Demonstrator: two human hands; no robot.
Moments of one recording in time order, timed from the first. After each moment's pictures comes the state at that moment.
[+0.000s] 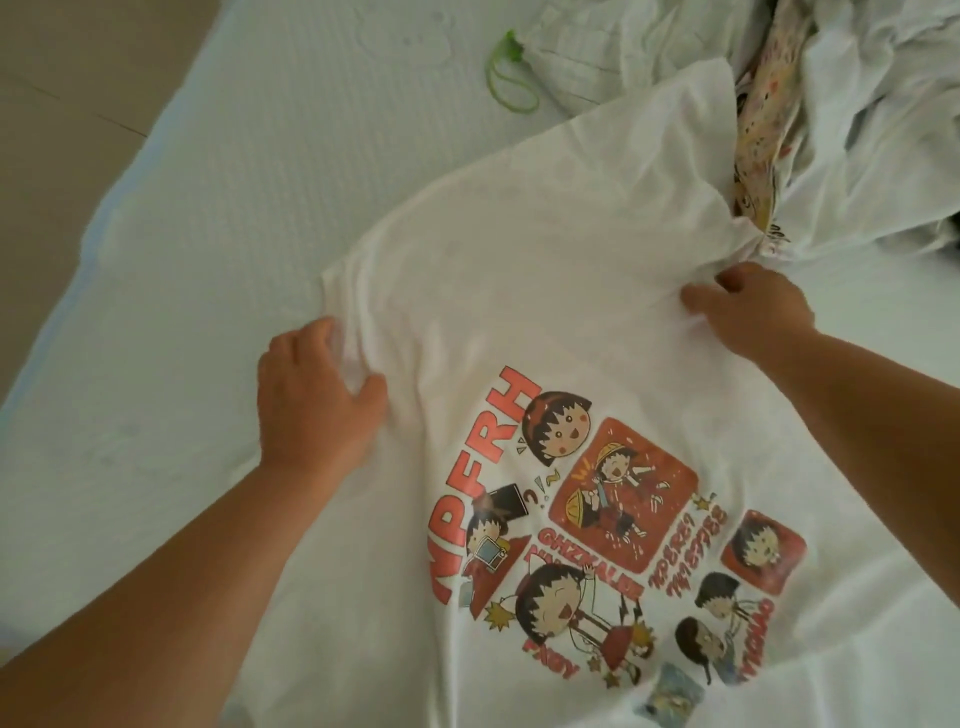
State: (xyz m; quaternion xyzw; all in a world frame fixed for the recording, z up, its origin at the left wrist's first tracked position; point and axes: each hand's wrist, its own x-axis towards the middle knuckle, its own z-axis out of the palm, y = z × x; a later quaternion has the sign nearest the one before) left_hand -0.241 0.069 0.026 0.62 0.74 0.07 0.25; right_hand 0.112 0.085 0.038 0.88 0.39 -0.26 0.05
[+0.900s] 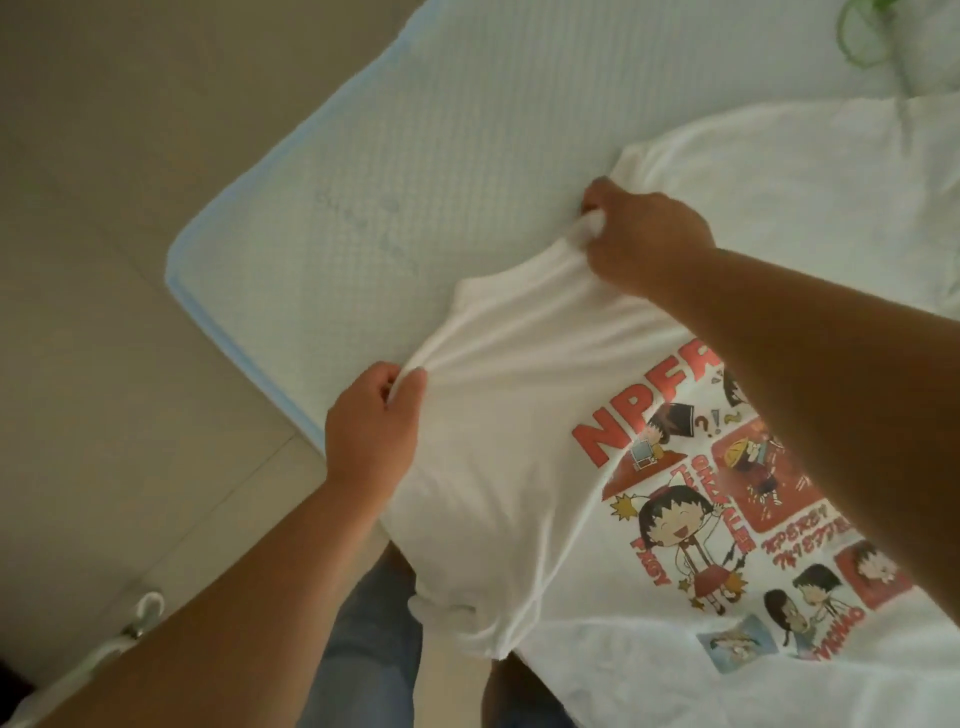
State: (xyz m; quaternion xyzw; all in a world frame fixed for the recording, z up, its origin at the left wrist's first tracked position) left_hand -0.359 -0.101 0.034 0.37 0.84 0.17 0.35; right_hand -0.173 0.100 0.031 0.59 0.77 -0.21 0.14
